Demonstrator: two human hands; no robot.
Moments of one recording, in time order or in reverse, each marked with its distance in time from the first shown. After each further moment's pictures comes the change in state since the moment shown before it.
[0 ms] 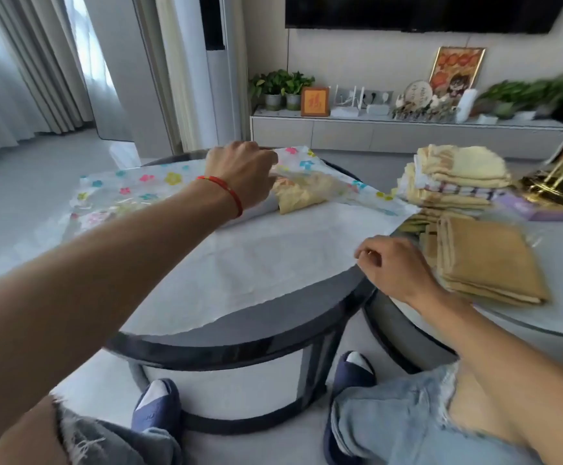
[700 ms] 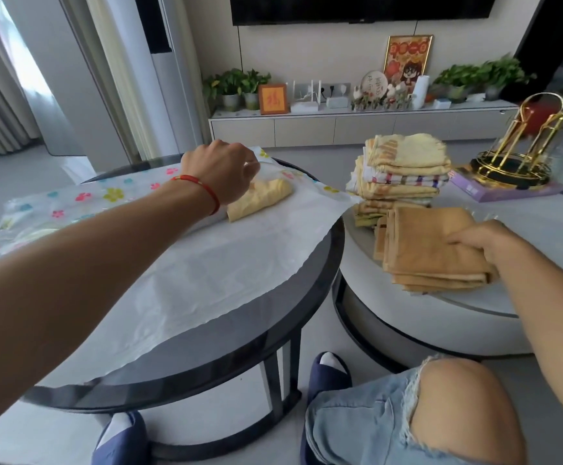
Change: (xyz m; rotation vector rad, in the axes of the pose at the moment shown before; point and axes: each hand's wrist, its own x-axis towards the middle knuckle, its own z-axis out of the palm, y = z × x) left_hand 0.058 0.063 0.019 -0.150 0.015 -0.001; right_hand 0.010 0.219 -0.106 0.234 -0.029 1.205
